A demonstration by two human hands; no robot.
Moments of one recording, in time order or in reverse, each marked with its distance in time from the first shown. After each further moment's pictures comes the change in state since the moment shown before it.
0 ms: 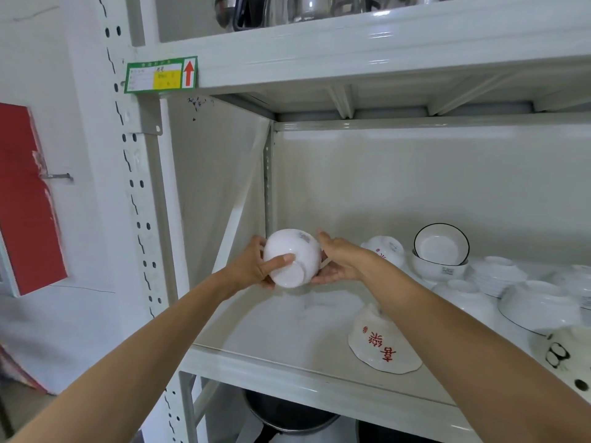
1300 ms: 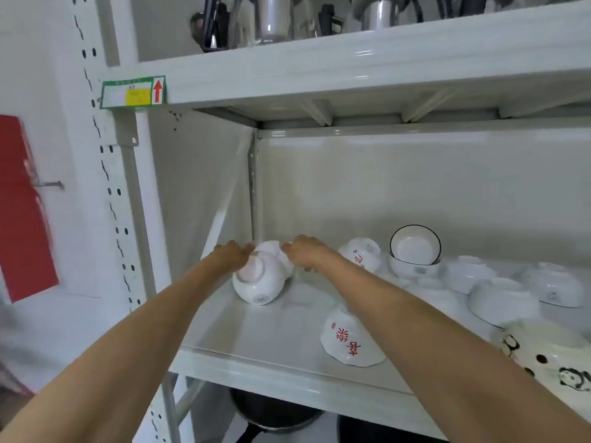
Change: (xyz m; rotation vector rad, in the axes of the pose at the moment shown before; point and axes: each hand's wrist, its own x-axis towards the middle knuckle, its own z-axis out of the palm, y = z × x) left_hand 0.010 0.034 0.006 0.890 0.086 -0.260; right_hand -0.018 -0.016 0.011 -0.950 0.194 -0.192
